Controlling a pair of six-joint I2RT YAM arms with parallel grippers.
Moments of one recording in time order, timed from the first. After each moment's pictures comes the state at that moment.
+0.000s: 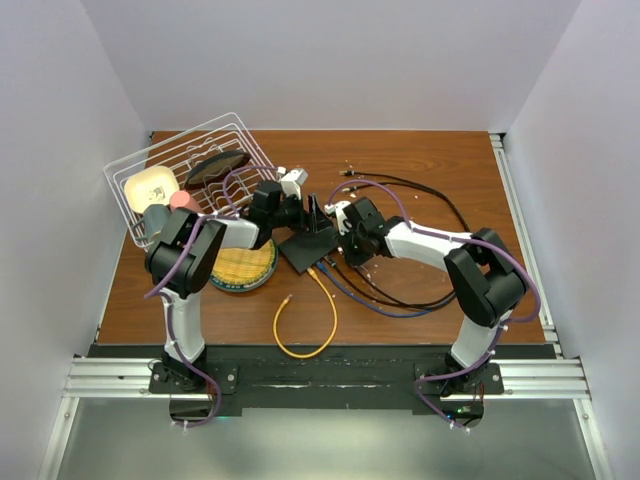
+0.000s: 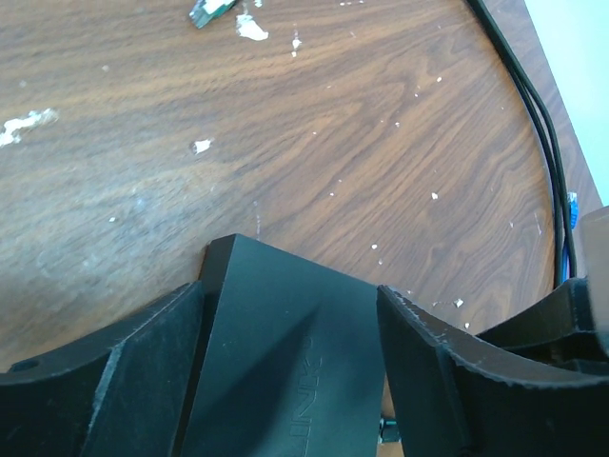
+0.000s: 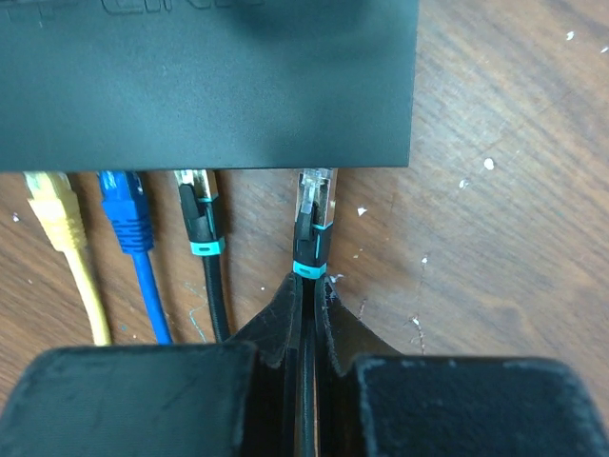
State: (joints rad) left arm -0.43 1.99 1.01 0.51 0.52 -0.46; right arm 0.64 1.78 1.07 -0.31 -0.07 0.04
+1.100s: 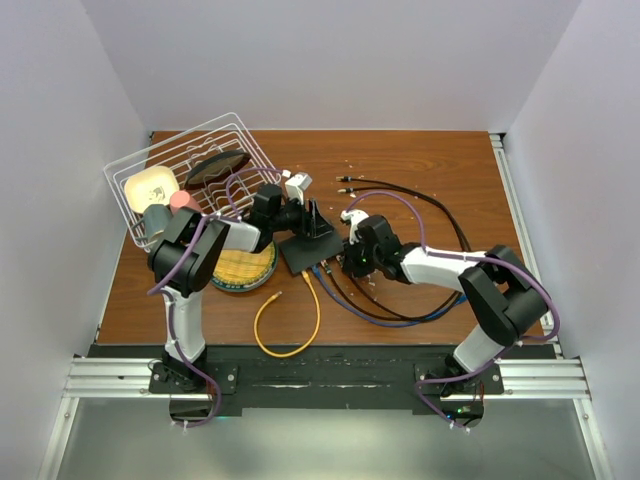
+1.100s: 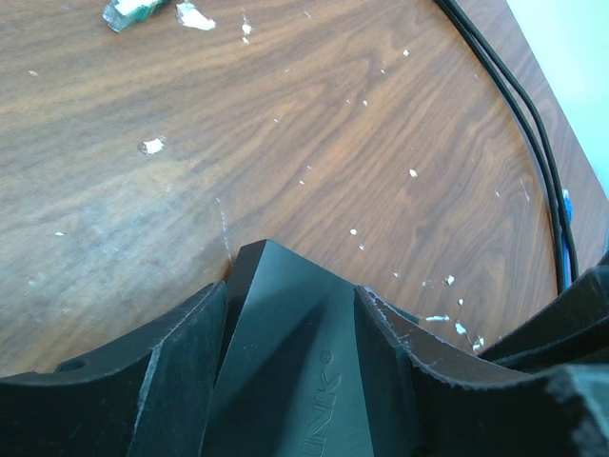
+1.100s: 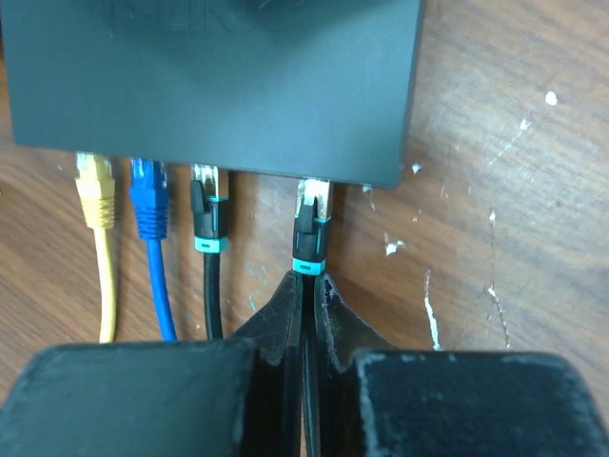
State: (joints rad) left arm -0.44 2.01 0.99 0.57 0.60 -0.40; right arm 0.65 1.63 0.77 0.05 -0.13 0.25
